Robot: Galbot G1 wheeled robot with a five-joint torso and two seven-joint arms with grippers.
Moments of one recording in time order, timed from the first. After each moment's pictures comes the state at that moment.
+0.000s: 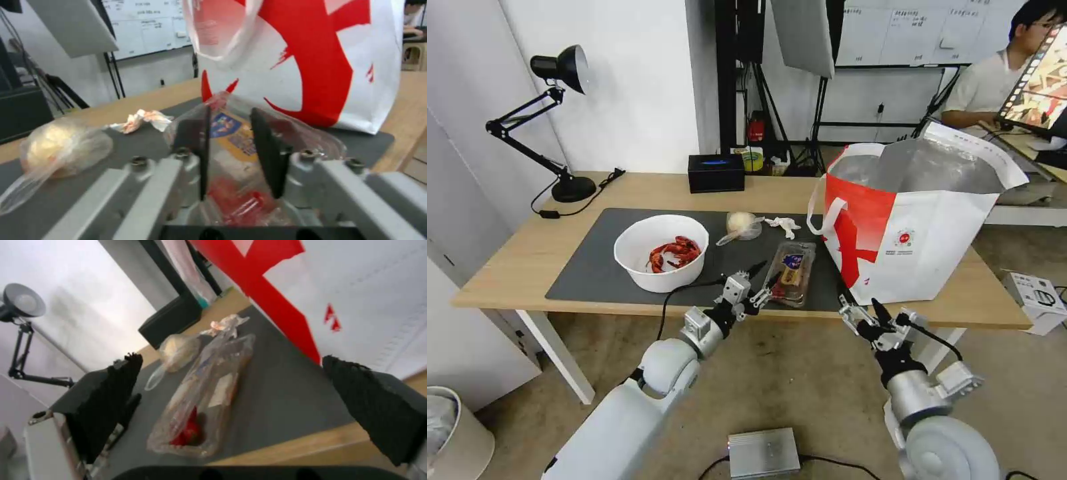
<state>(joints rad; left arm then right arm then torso) 0.96 -1.19 0.01 -1.75 -0.24 -0.04 0.19 -1.53 1.31 0.49 2.22 0.84 -0.17 0.16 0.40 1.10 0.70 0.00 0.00</state>
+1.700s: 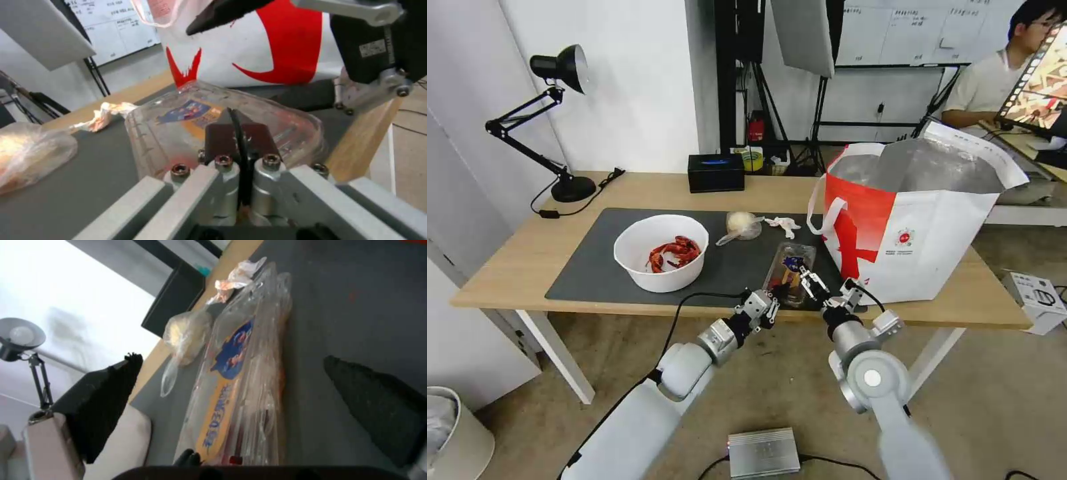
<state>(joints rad) 0.94 -1.24 0.05 -1.65 -0.05 -0.08 0.23 -1.19 1.41 0.36 1.92 1.11 -0.22 0.28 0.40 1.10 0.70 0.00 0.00</state>
